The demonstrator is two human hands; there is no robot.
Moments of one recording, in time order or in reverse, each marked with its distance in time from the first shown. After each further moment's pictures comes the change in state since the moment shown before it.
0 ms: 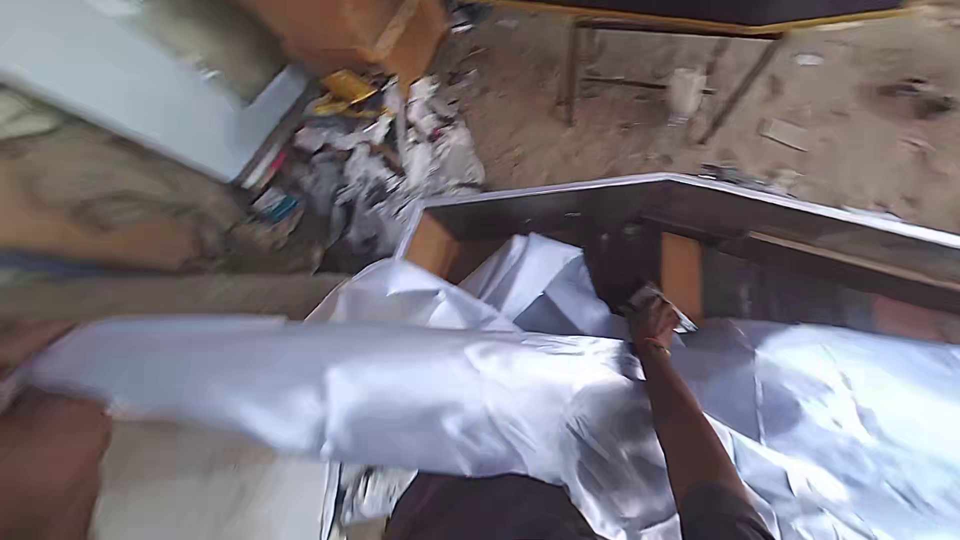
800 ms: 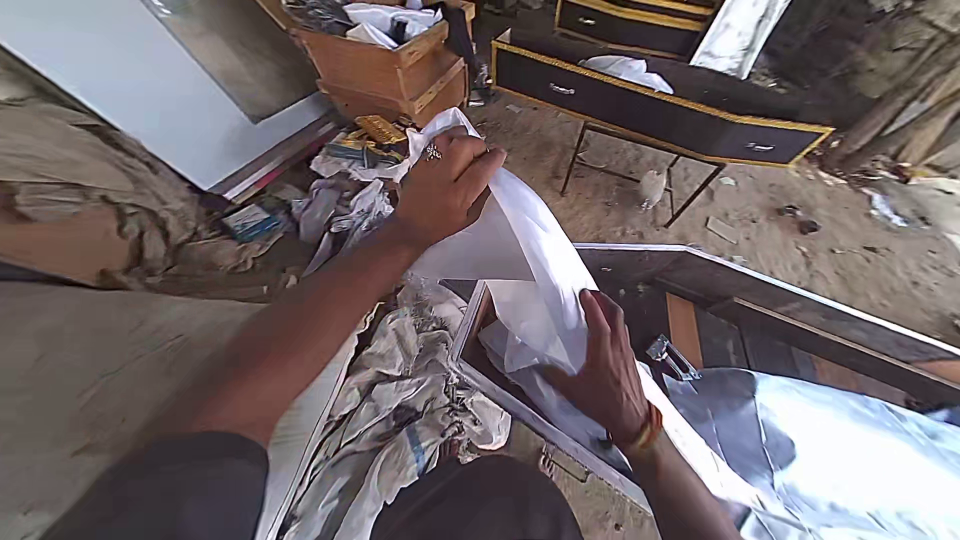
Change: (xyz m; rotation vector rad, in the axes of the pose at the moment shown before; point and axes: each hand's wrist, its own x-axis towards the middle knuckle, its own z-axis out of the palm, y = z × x) left_hand 0.184 0.036 0.126 -0.230 0.269 1.128; right_hand -0.297 -0.289 -0.184 0.415 0.509 -1.062
